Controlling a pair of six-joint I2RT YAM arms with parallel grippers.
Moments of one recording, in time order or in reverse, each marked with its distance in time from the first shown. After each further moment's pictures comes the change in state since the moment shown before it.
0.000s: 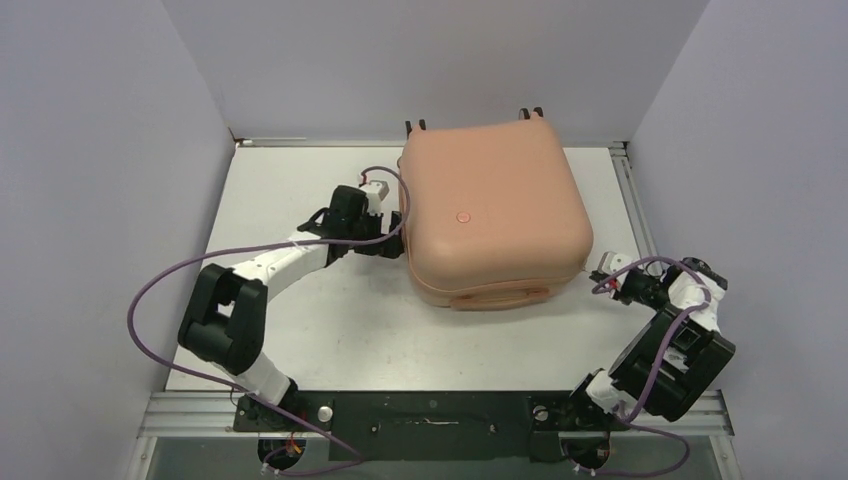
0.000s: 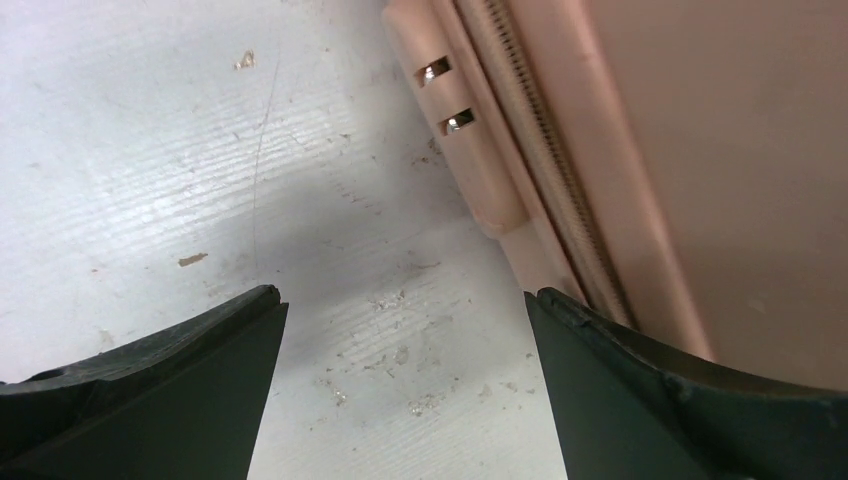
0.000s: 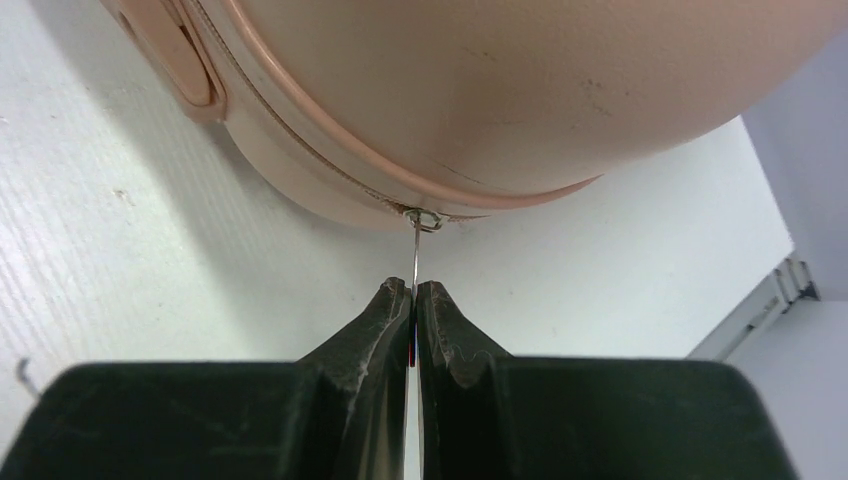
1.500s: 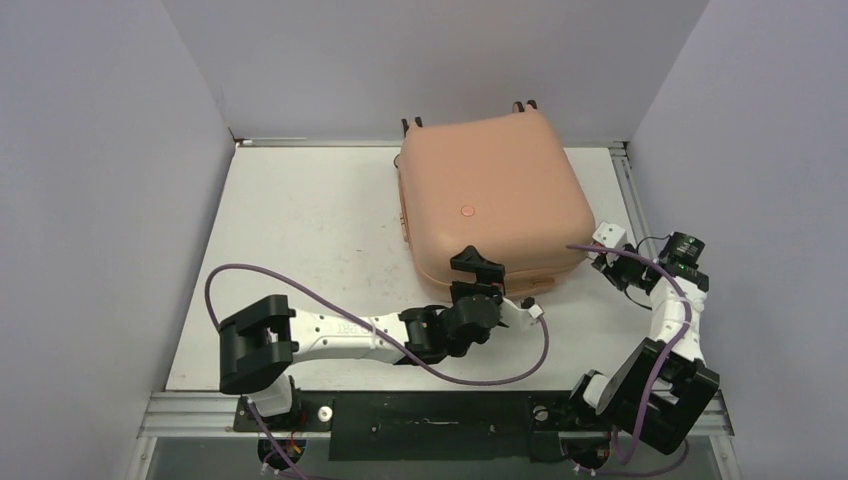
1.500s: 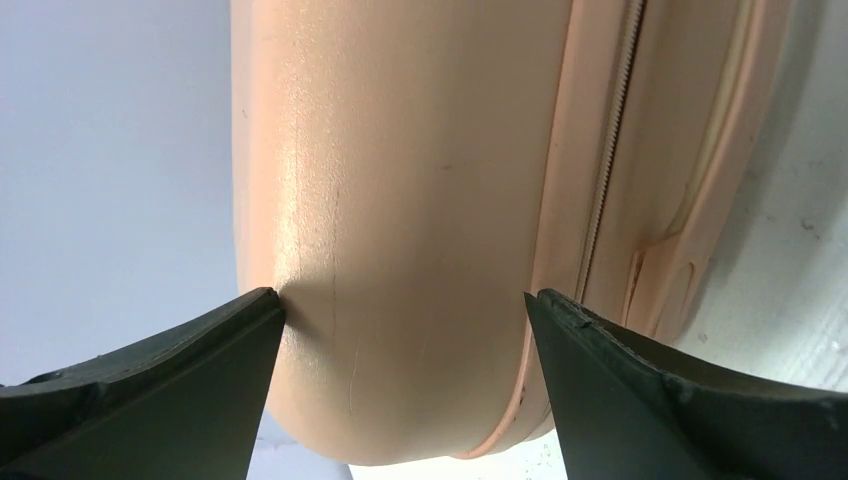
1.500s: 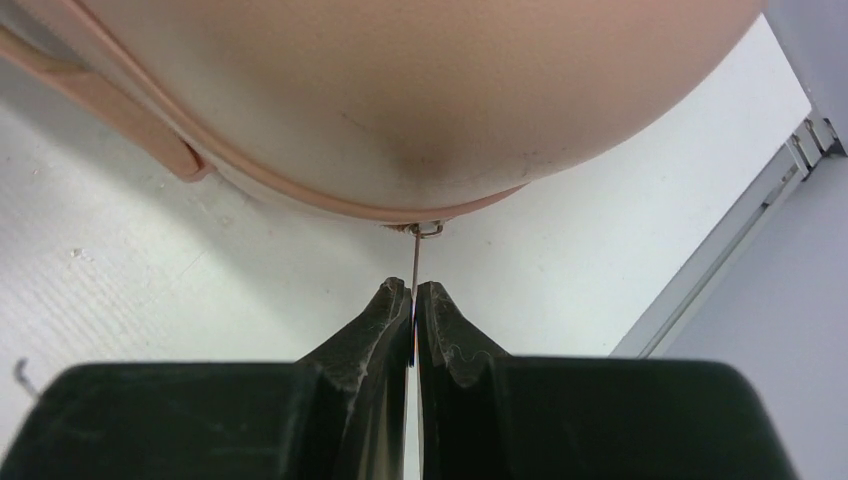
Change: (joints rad) left arm -0.924 0.016 0.060 0.350 -0.947 1.128; right arm 0.181 -0.213 -0.056 0.439 0.256 0.781
